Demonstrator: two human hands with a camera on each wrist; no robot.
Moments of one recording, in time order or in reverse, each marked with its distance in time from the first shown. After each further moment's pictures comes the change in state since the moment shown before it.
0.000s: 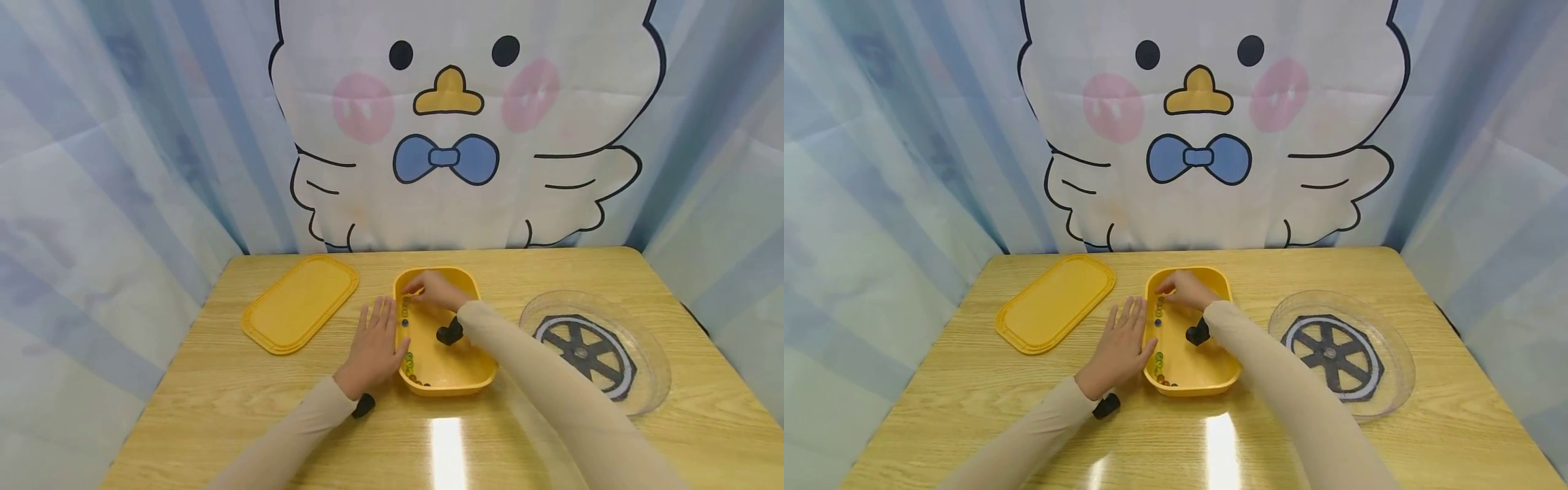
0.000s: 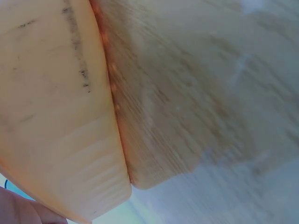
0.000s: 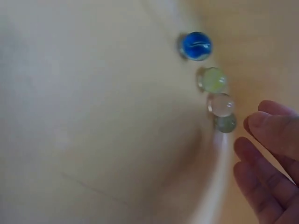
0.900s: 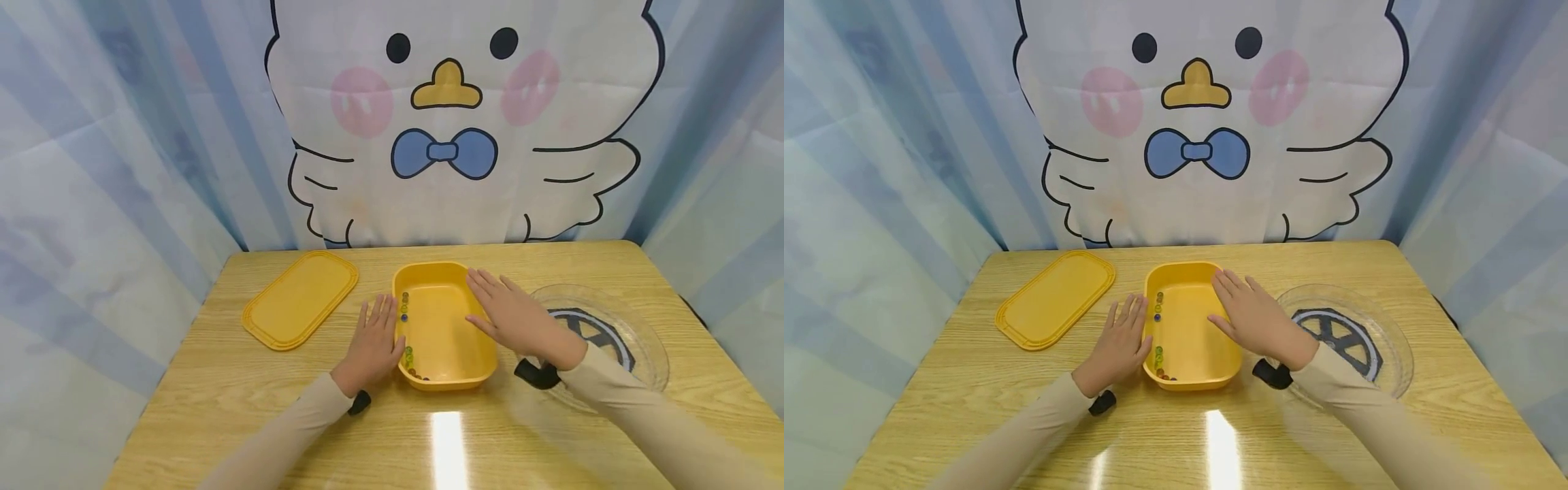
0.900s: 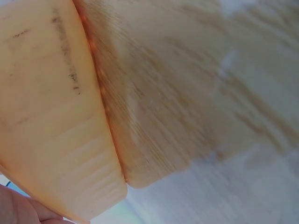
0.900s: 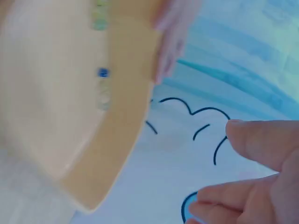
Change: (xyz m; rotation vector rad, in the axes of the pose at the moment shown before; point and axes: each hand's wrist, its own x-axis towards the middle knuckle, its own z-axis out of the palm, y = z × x) left_hand -0.003 -0.002 0.002 -0.020 0.003 0.034; right_hand -0.155 -0.060 -0.053 -0.593 0.088 0.035
